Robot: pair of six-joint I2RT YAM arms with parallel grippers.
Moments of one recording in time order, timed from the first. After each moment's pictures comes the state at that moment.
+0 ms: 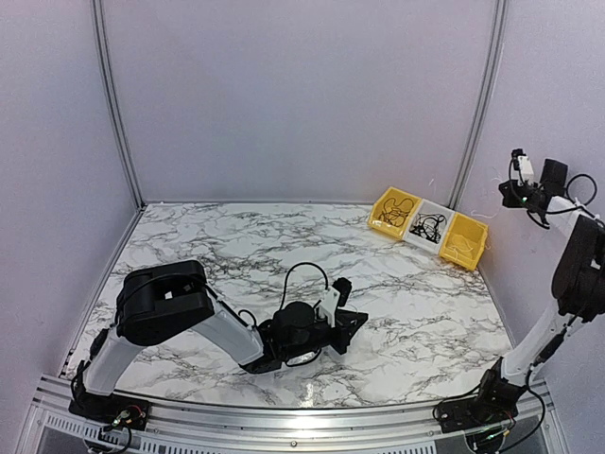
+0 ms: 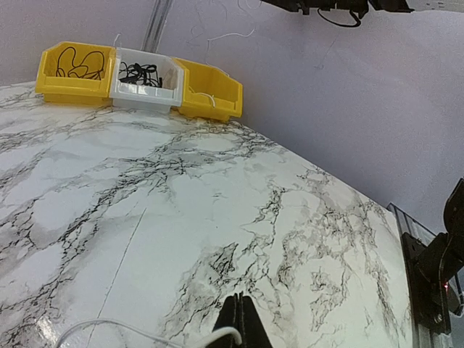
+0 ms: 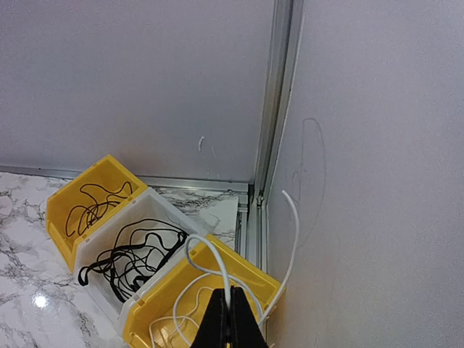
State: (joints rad) left arm -1.21 2.33 1.16 1.07 -0.09 -0.38; right arm -0.47 1.62 1.35 -0.12 -0.51 -0.22
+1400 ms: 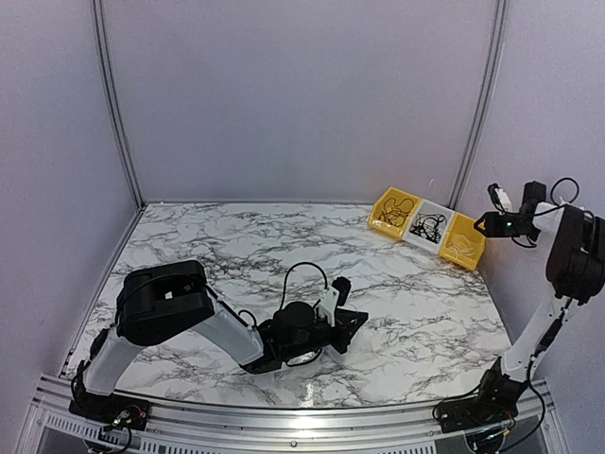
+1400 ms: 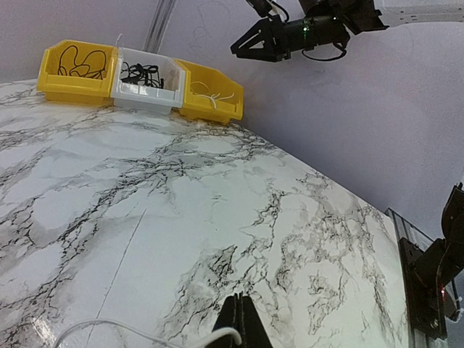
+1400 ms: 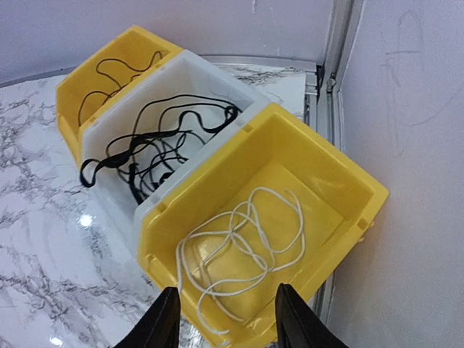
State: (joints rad) left arm -1.21 2.33 1.16 1.08 -0.10 -0.41; right arm -0.45 1.84 1.38 -0.38 -0.55 -0.36
